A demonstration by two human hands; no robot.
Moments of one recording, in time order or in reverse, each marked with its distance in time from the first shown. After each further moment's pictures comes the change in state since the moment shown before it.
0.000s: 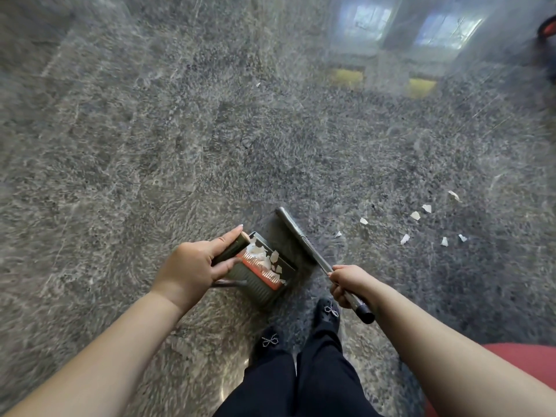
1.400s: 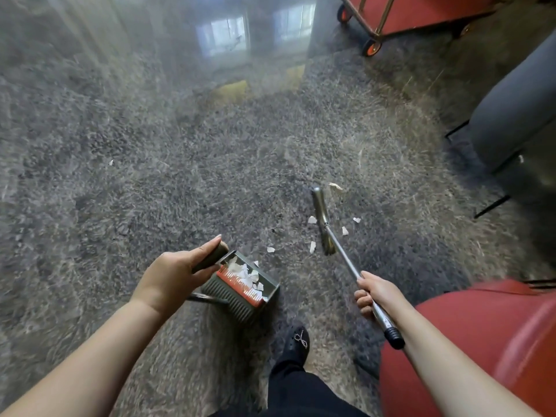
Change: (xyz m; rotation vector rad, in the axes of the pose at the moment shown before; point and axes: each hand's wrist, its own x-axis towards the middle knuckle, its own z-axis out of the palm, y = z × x) left_hand 0.254 0.270 0.119 0.079 -0.249 0.303; right_hand -0.047 0.034 -0.347 0.918 0.307 -0.083
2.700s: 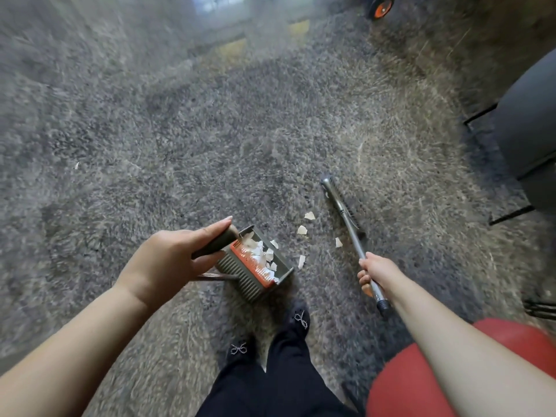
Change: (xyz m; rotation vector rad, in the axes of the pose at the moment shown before) left_hand 0.225 0.075 0.034 -0.039 -0.036 0.282; right_hand 0.183 -0.187 -0.031 -0.128 0.124 0.121
